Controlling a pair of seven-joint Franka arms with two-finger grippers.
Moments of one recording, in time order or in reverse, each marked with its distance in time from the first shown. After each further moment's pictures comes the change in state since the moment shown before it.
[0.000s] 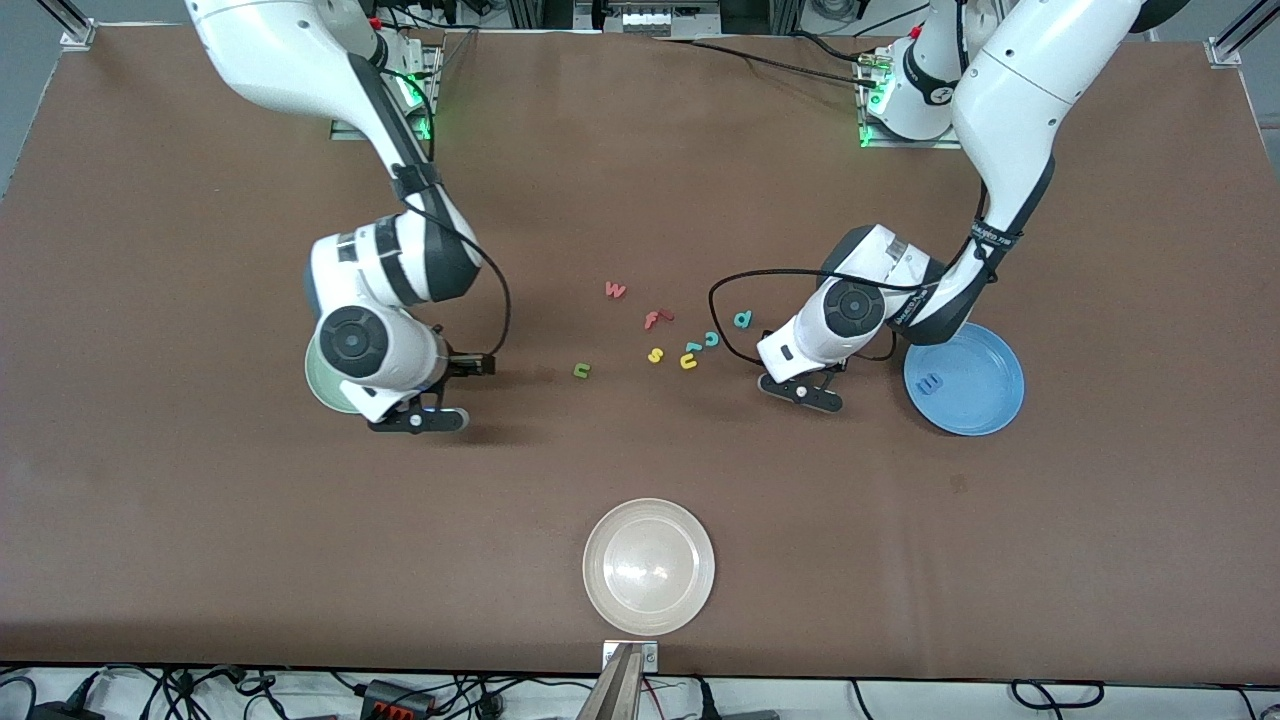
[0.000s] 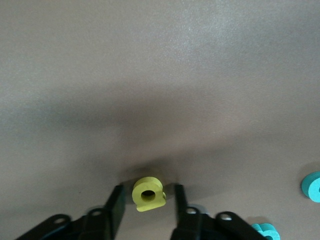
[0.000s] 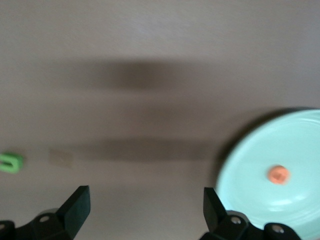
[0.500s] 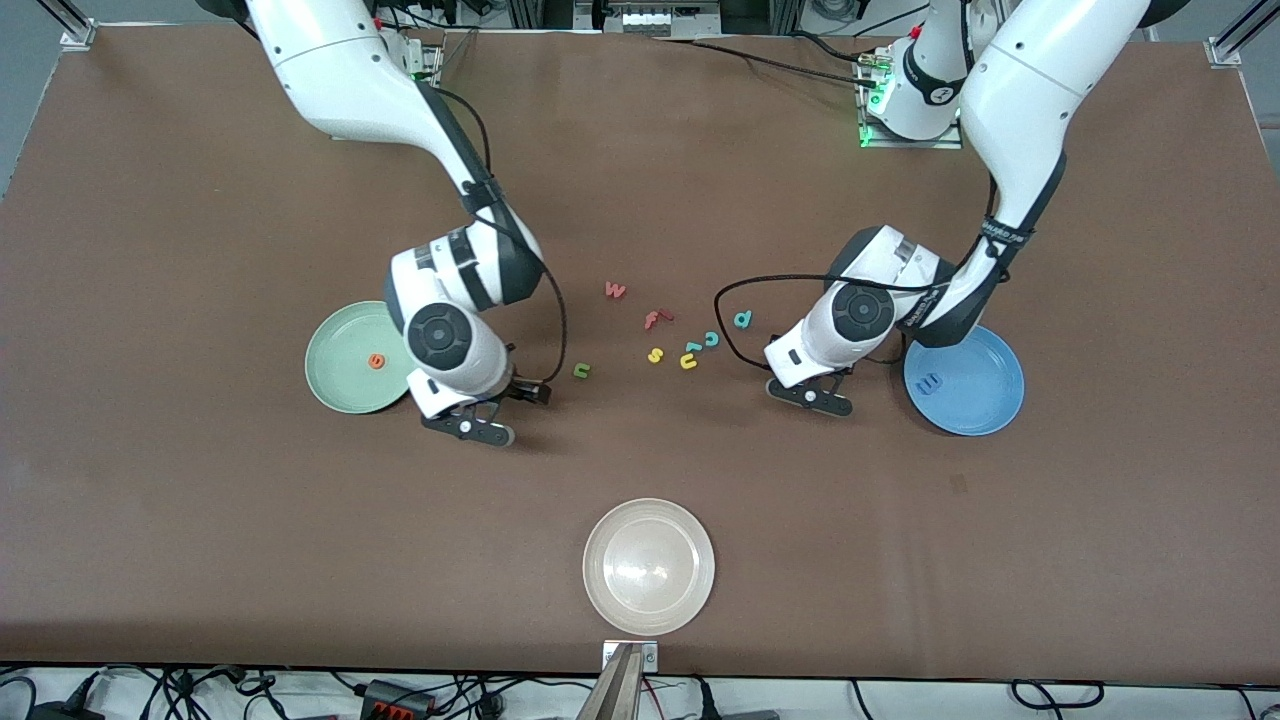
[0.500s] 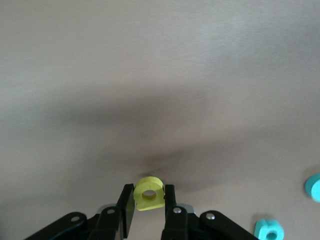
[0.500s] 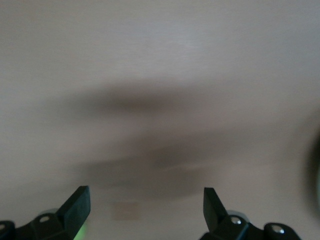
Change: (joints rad) left arm 0.017 -0.041 0.001 0.047 0.000 -0.125 0.000; right arm 0.098 0.126 0.004 0.097 0.005 0.153 0.381
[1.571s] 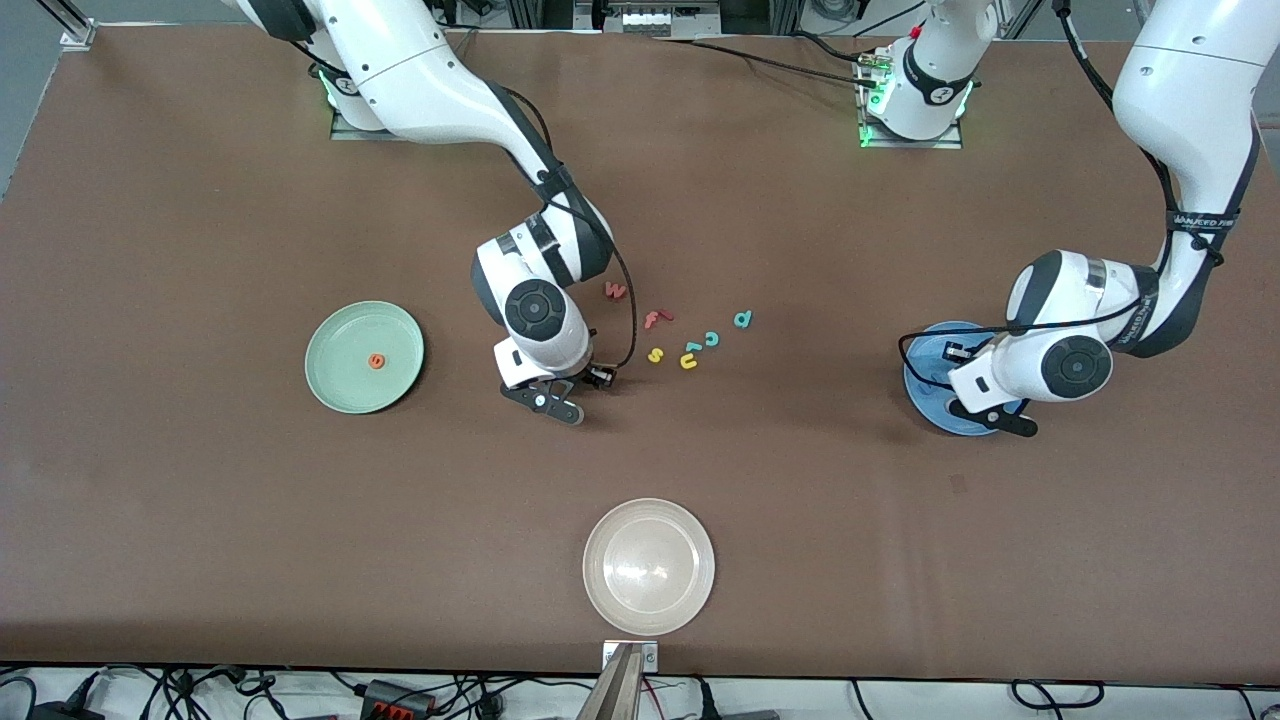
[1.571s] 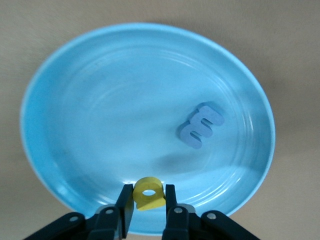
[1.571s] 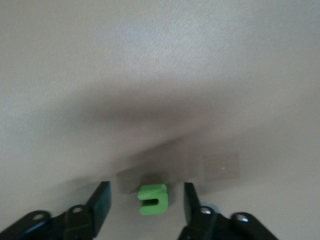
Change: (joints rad) left arm 0.372 -0.038 0.022 -0.047 0.115 -0.182 0.332; right arm 0.104 0.086 0.031 0.037 0.051 0.073 0.207
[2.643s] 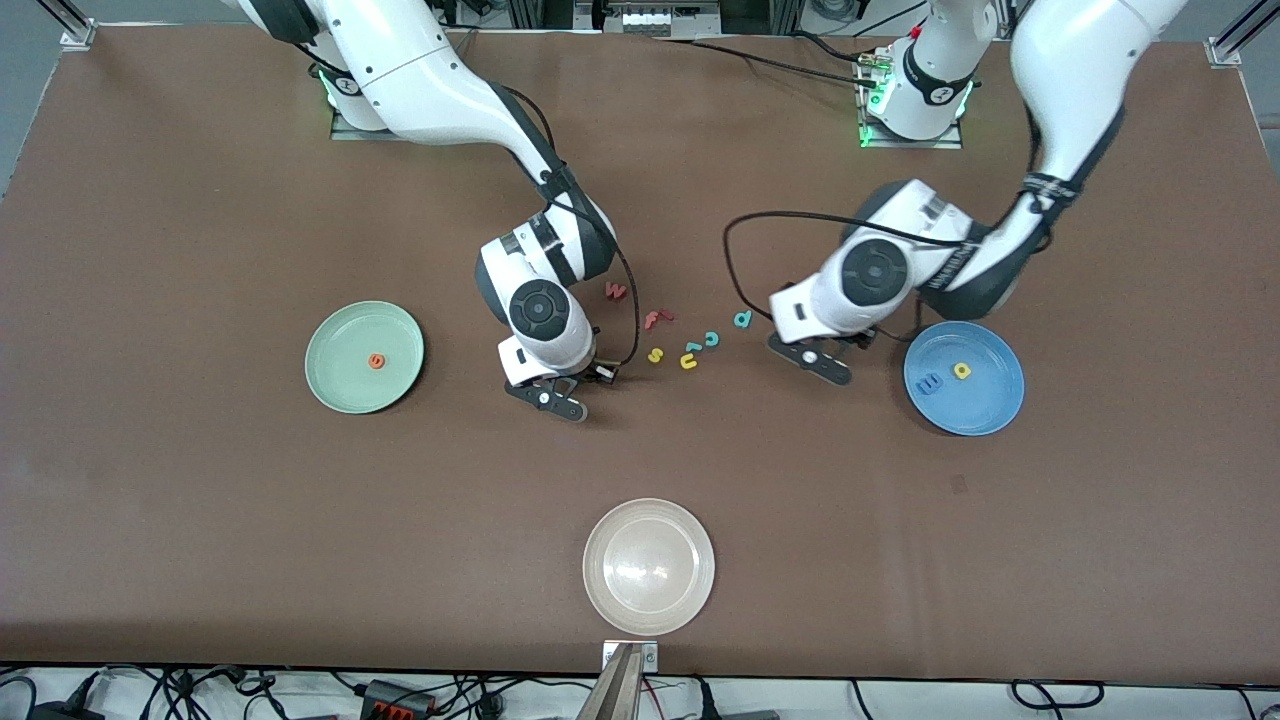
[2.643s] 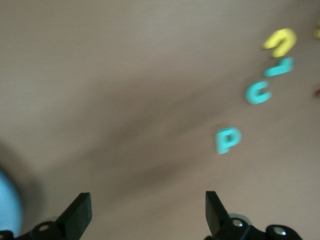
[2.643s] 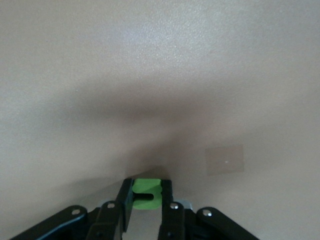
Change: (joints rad) left arm -0.132 0.001 -0.397 -0.003 -0.009 0.020 -0.305; right arm -0.001 0.006 0.005 0.000 0.007 -0.003 0.001
